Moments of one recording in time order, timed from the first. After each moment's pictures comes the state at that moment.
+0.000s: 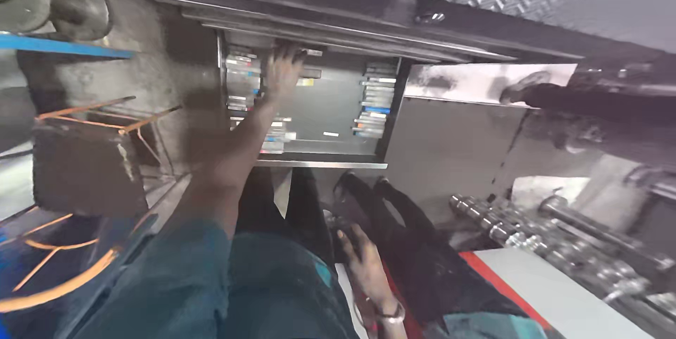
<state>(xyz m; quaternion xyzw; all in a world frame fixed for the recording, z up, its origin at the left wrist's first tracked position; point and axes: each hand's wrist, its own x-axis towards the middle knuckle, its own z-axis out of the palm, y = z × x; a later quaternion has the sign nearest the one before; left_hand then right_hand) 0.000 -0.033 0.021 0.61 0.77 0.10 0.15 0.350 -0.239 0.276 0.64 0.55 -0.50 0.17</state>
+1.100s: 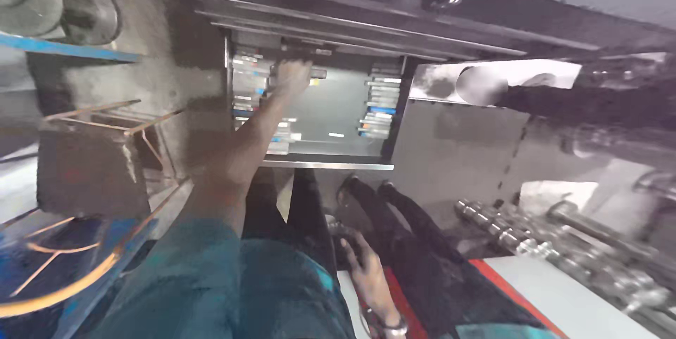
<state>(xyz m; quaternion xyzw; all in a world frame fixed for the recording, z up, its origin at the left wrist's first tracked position) 0.006 -0.027 0.027 0.58 0.77 0.04 0.28 0.355 -0.272 0.269 0.66 0.54 -0.51 0.15</state>
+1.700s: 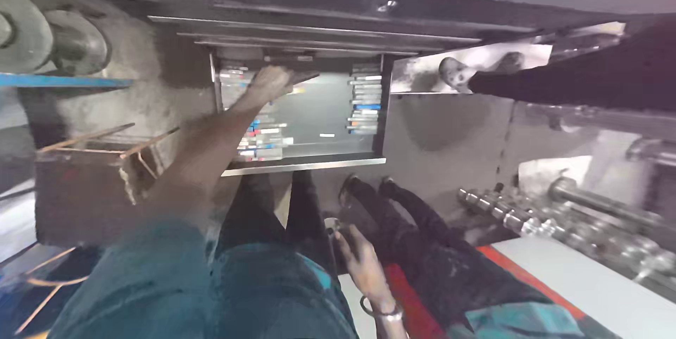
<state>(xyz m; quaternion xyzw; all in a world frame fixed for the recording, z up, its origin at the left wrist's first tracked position) -0.030 -0.024 0.053 0.68 0.64 0.00 0.36 0.340 -0.273 0.269 0.66 0.55 -0.51 0.11</state>
